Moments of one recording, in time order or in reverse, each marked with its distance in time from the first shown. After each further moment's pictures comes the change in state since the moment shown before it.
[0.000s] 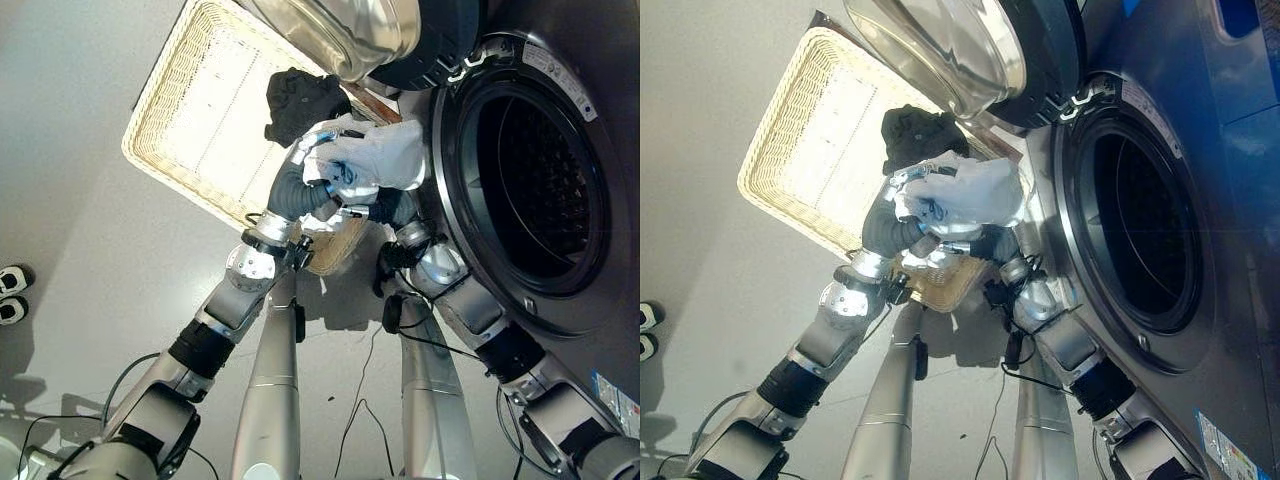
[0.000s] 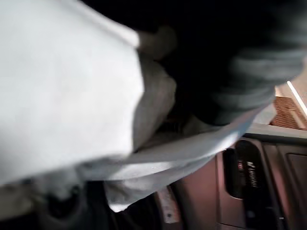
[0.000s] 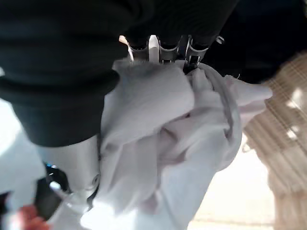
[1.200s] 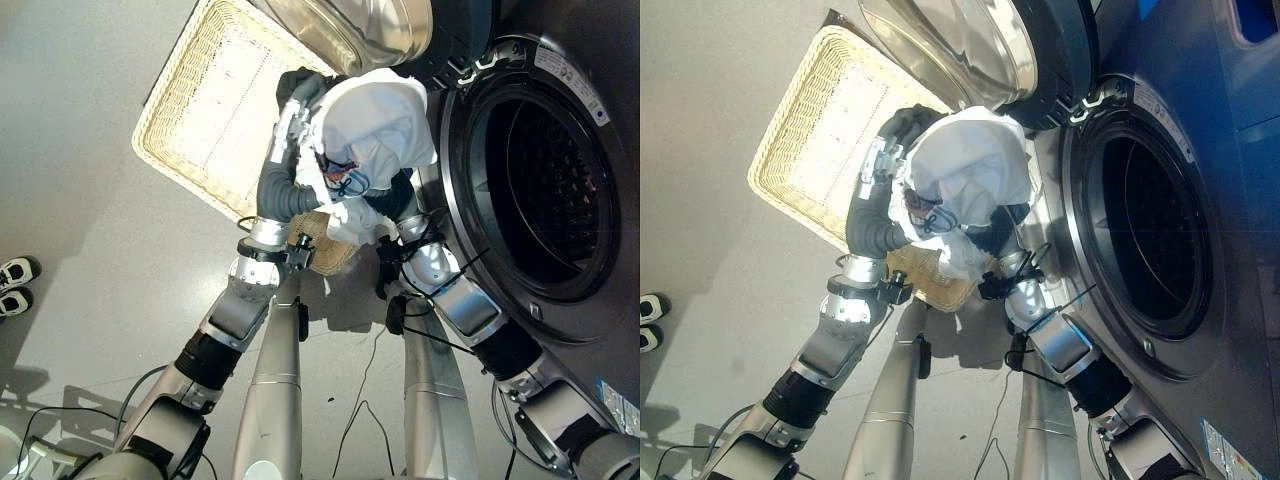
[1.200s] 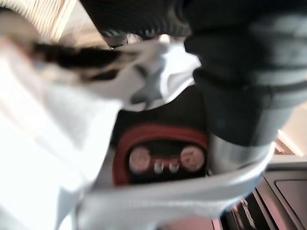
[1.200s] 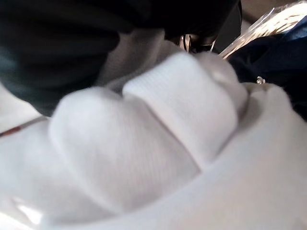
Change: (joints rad) left arm 0.043 -0.052 0.070 -0.045 0.365 -0.029 0.449; right arm -0.012 0.014 -0.018 -0.022 -0.249 0.057 -0.178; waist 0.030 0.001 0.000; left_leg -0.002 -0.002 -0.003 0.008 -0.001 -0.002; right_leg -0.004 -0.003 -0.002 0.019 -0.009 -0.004
